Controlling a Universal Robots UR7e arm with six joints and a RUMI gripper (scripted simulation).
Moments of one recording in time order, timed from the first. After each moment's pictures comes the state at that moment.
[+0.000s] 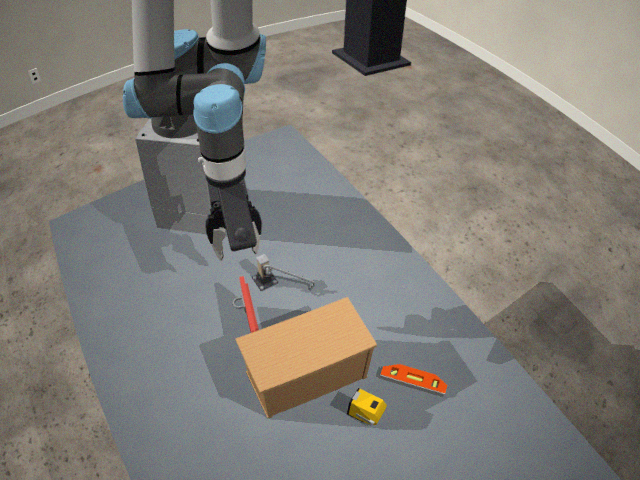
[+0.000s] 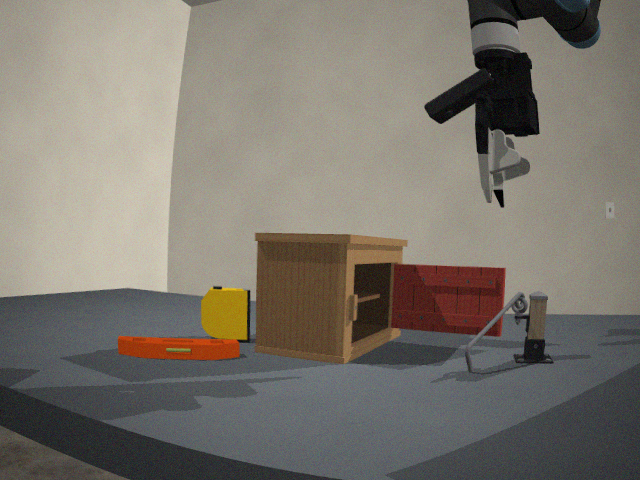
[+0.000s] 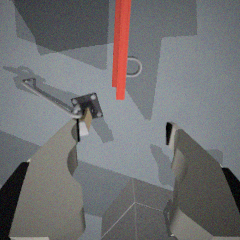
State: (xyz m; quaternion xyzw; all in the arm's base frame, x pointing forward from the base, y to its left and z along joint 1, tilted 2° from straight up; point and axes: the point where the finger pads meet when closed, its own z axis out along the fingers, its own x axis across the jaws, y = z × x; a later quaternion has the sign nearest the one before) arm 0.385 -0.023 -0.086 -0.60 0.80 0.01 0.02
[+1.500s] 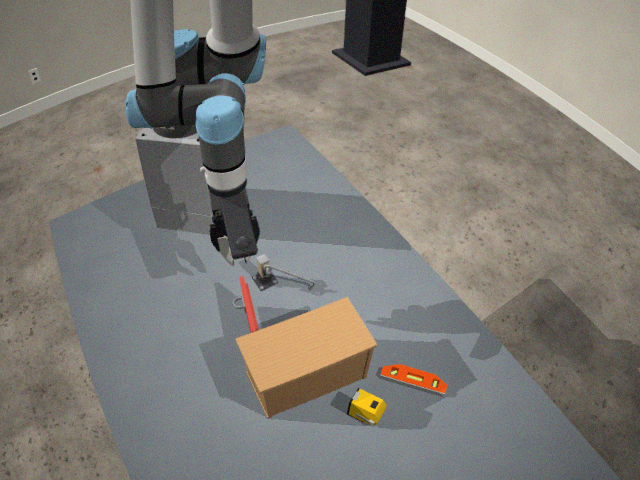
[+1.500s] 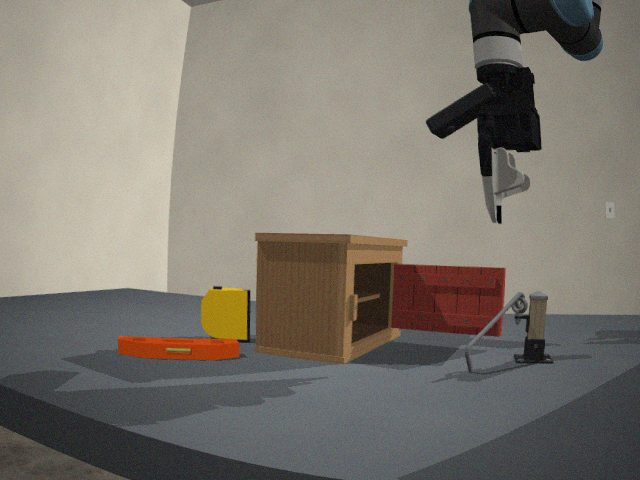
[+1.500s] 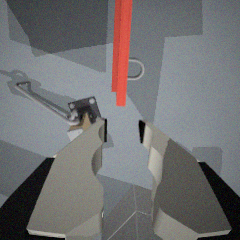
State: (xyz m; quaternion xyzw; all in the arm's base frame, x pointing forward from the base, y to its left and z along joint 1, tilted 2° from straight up) arm 0.384 -0.022 -0.110 -0.60 0.80 0.01 0.02
